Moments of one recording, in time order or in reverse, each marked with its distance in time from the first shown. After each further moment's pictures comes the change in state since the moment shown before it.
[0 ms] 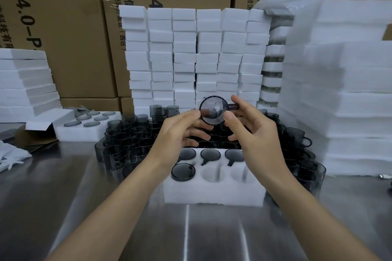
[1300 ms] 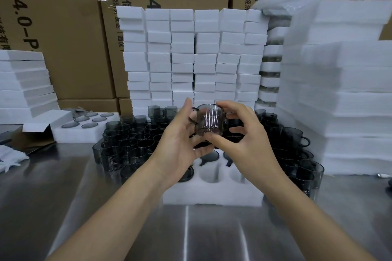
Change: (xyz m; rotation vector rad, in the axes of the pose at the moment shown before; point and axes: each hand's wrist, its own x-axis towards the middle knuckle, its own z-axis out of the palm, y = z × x) left_hand -0.002 -0.009 0.007 -0.333 -0.116 -0.146; right_hand -0.003 0.006 0.001 -0.241 -0.144 -0.162
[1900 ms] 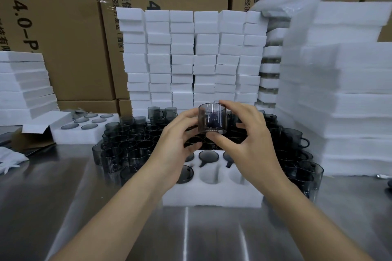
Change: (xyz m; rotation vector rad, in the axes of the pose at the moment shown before) left_hand 0.001 0.001 0.004 0.192 0.144 0.073; right_hand 0.001 0.004 -0.004 -0.177 0.059 -0.086
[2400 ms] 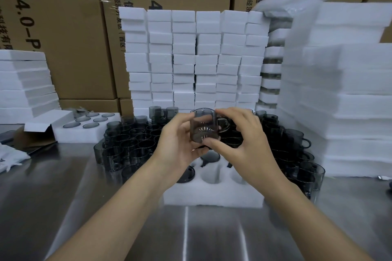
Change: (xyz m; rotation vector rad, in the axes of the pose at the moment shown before) left_hand 0.001 0.001 -0.006 -0.191 -0.065 -0.165; right_hand -0.002 0.008 0.004 -0.071 -0.081 -0.016
